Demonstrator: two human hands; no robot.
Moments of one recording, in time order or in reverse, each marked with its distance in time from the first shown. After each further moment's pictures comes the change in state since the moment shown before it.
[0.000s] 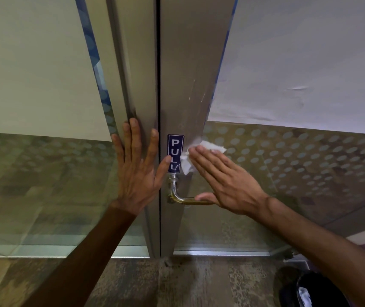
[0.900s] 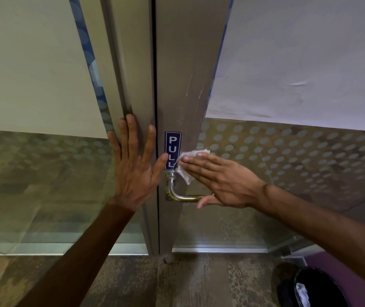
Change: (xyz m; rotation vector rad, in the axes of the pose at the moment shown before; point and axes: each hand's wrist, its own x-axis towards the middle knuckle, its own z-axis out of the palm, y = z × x) left_hand 0.000 -0.001 0.001 0.003 -0.005 0.005; right_hand 0.008 0.013 -0.006 0.055 -0.166 -0.233
